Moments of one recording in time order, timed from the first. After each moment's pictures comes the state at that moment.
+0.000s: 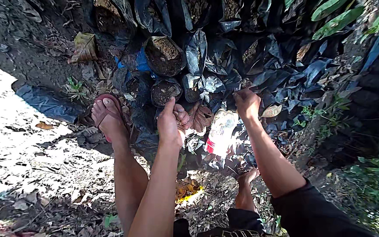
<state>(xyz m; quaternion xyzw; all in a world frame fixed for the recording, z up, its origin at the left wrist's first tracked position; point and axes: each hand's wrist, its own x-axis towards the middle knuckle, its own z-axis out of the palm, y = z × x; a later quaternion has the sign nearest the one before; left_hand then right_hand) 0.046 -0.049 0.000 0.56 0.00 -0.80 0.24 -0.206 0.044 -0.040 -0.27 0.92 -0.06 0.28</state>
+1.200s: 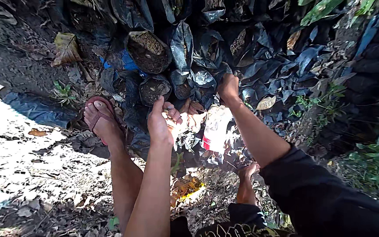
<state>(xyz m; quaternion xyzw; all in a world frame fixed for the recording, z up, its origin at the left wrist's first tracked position) 0.048 -0.048 0.000 0.56 -0.01 -0.79 0.24 -0.202 -0.005 -0.062 -0.27 0.90 0.10 0.32</state>
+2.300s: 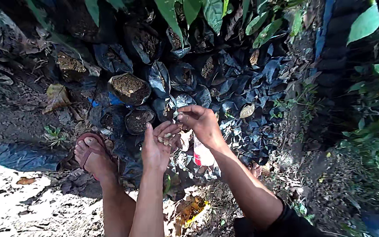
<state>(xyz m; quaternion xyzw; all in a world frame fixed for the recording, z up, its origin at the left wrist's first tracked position) 0.041 -0.037 0.003 0.47 -0.10 -0.85 0.20 -0.114 -0.002 0.062 -0.23 0.78 -0.36 0.46</state>
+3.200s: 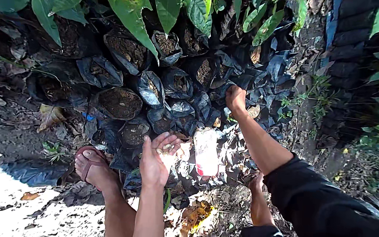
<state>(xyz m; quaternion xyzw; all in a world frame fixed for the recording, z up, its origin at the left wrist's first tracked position) 0.030 -0.035 -0.005 0.52 -0.12 -0.83 0.18 -0.310 0.041 -0.064 -0.20 0.95 0.00 0.22</state>
